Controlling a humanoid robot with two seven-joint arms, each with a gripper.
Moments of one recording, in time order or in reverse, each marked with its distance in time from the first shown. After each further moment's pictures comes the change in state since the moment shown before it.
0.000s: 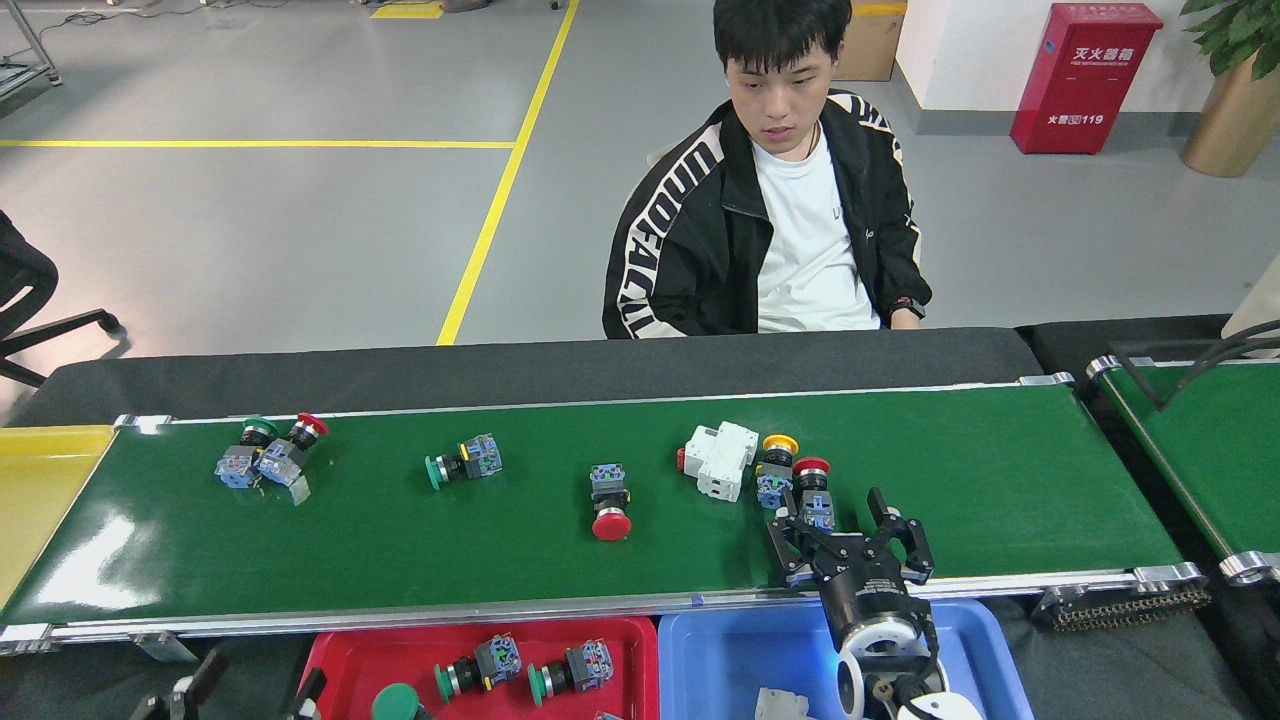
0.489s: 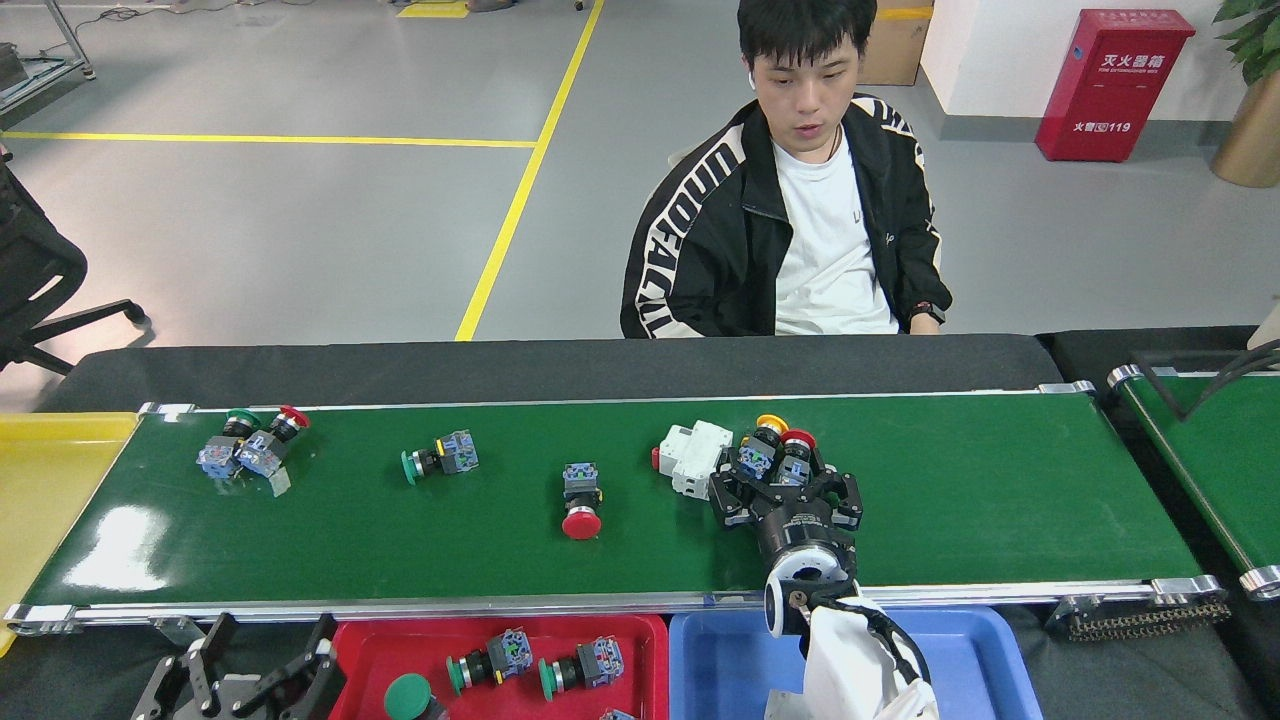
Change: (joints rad) left arm -0.206 0.030 -0.103 0.092 -0.052 0.195 -0.060; right arm -0.237 0.074 0.060 0.359 -0.033 0.043 -0.041
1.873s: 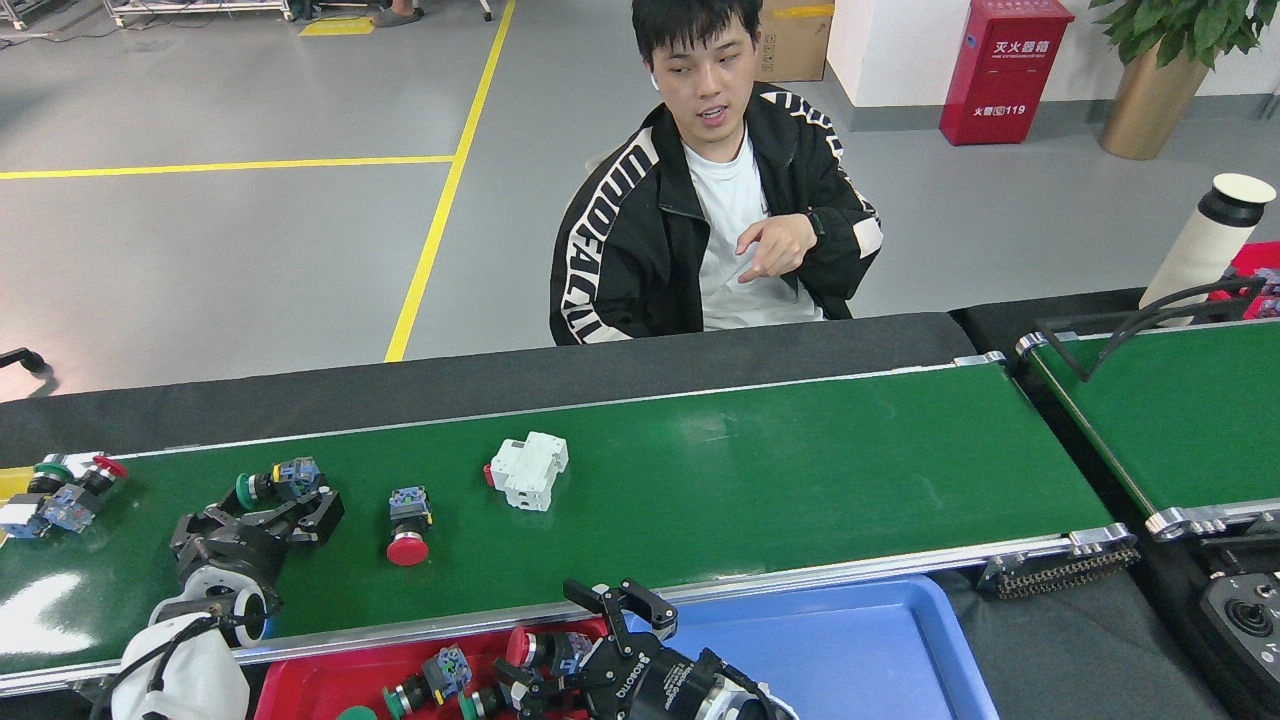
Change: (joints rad) left arm -0.555 0.278 -0.196 0.859 -0.051 0.313 0.097; right arm 0.277 -0.037 0.119 -0.562 -0.043 -0.555 0.142
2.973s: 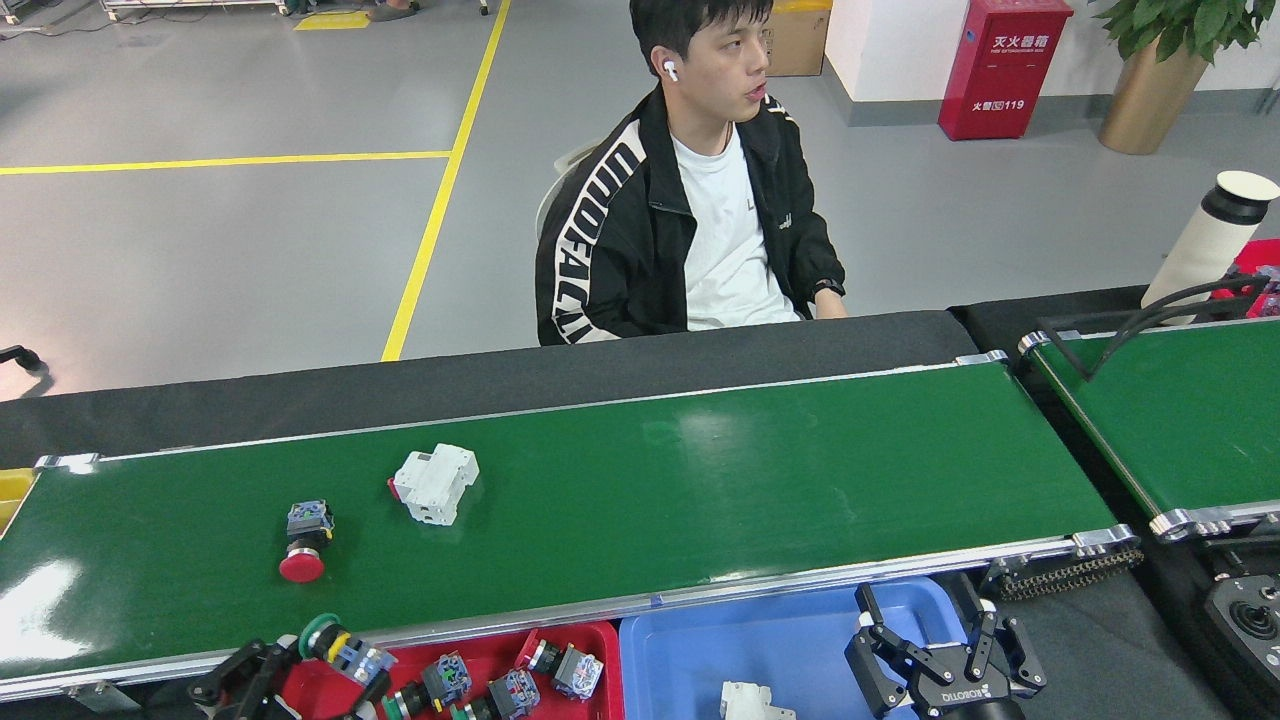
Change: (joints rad) left arm 0.771 0.069 -0.085 -0.951 0.313 -0.583 -0.039; right arm 0.425 -0.239 -0.312 -0.293 -0.003 0.324 -0.214
